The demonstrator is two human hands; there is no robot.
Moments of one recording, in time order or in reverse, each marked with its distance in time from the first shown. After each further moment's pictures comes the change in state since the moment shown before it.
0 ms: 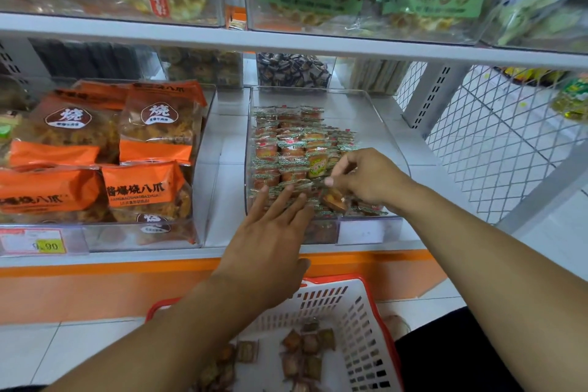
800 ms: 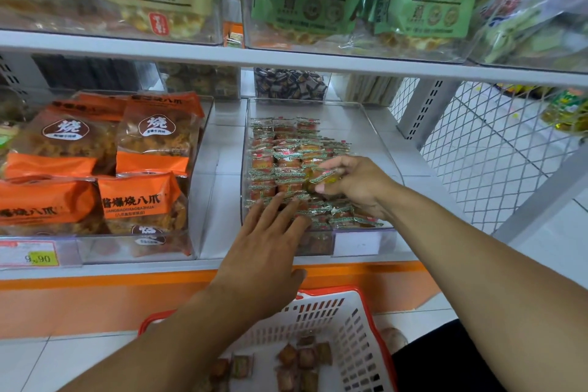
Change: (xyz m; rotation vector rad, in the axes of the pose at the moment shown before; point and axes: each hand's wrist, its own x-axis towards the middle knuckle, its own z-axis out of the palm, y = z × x) left_hand 0.004 -0.002 0.008 -0.059 0.045 -0.013; right_hand 0.017 -0.002 0.006 0.423 -0.054 0.158
